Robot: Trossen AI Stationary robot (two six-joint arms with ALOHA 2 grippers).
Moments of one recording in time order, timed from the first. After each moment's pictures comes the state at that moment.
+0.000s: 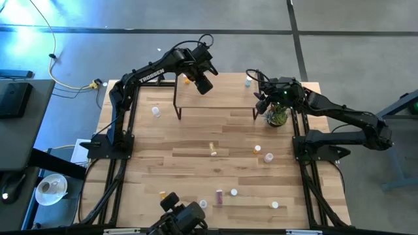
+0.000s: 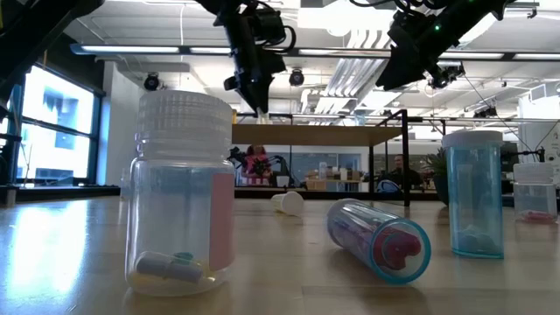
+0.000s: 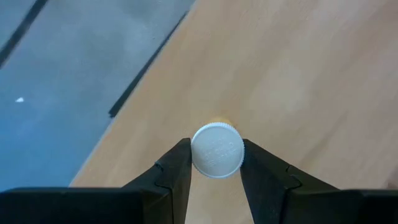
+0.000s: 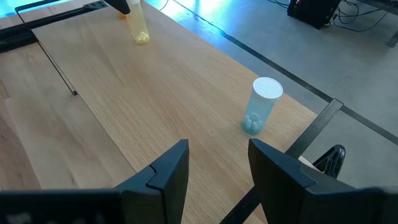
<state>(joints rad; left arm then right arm) 0.68 2.02 2.05 -1.15 -0.11 0.01 -0.49 0.96 0.84 -0.41 0.21 0.08</state>
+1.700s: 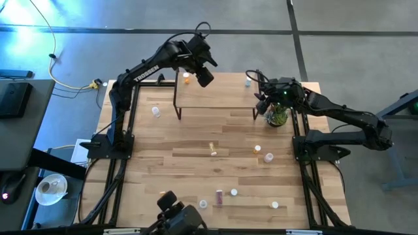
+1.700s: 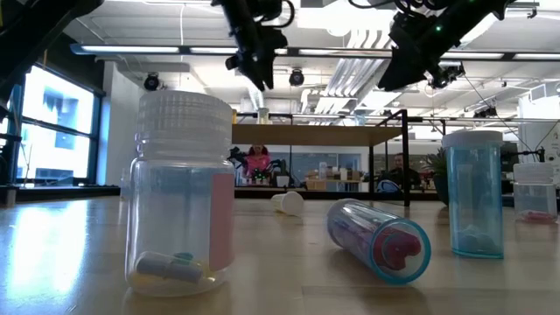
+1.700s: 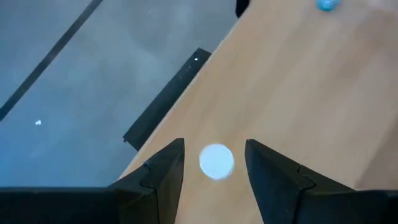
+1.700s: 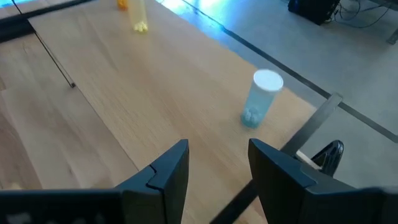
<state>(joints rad) 0.67 2.01 2.24 -1.22 -0.15 0.00 -0.49 0.96 0.84 -0.43 0.21 0.07</state>
